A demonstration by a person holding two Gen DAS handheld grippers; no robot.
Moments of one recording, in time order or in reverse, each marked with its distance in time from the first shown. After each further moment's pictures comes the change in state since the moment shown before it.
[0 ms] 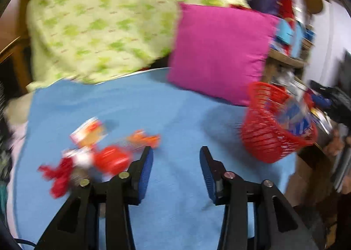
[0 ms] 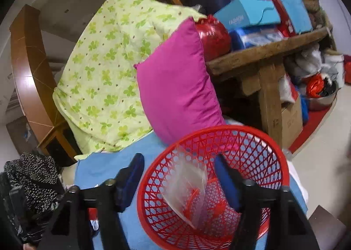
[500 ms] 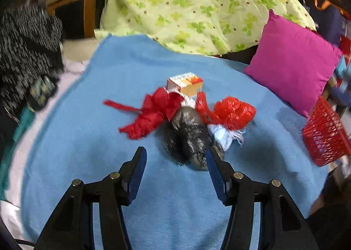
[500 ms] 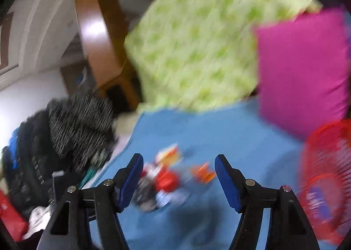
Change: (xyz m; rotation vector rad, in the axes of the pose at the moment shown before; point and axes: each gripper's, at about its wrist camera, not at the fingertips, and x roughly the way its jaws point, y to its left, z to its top) left arm -0.011 0.137 -0.095 -0.317 0.048 0.166; right arm 0.076 0.211 -0.078 -0.283 0.291 0.445
